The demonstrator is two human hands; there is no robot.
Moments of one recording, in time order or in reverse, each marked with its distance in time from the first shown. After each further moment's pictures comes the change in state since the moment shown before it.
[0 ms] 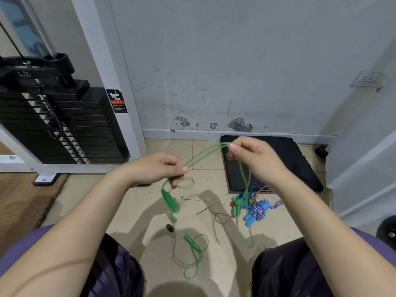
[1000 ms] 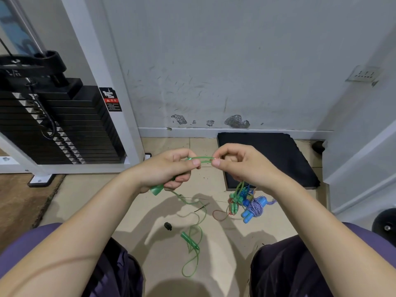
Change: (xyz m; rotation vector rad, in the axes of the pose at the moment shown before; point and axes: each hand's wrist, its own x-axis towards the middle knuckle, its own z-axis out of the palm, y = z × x) left_hand 0.007 0.023 0.027 -0.383 -0.073 0.068; right_hand -0.012 -0.002 0.006 0.092 -0.218 0.104
